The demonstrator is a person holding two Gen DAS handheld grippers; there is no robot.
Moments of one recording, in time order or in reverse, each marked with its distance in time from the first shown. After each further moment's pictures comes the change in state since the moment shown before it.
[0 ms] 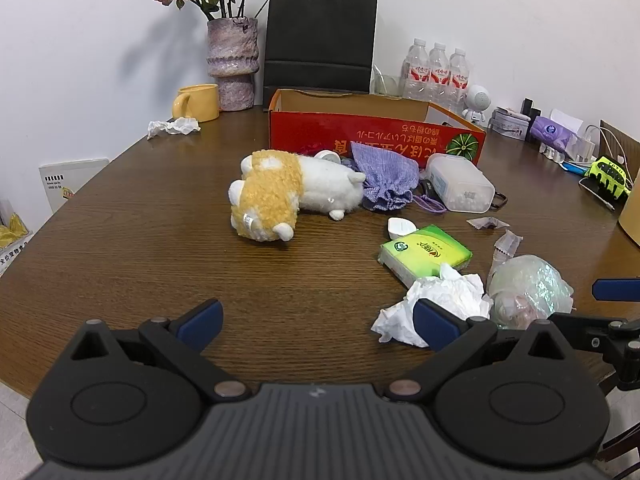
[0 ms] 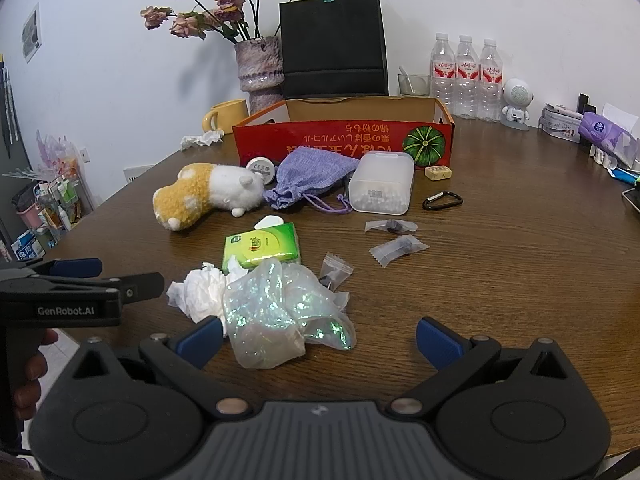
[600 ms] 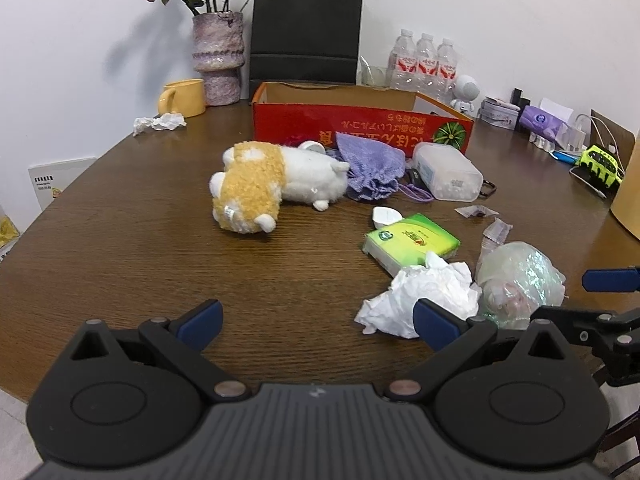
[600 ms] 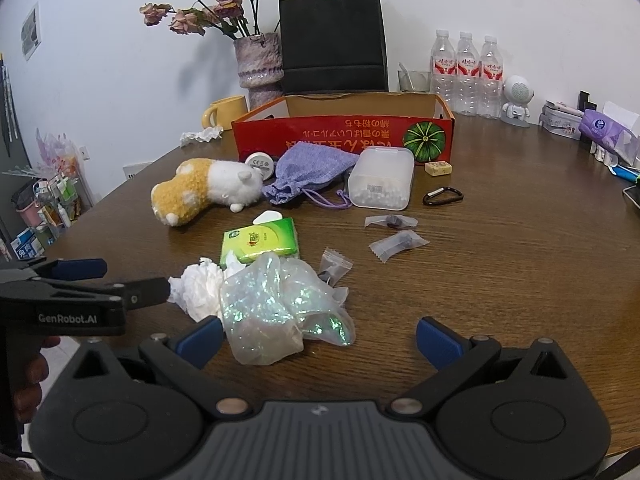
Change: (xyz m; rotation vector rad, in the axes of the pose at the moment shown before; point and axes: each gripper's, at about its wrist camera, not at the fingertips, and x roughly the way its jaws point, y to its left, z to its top) left arm 0.006 -0.009 -0.005 0.028 0.022 -0.033; right arm 0.003 -0.001 -0.001 -0.006 0.011 0.005
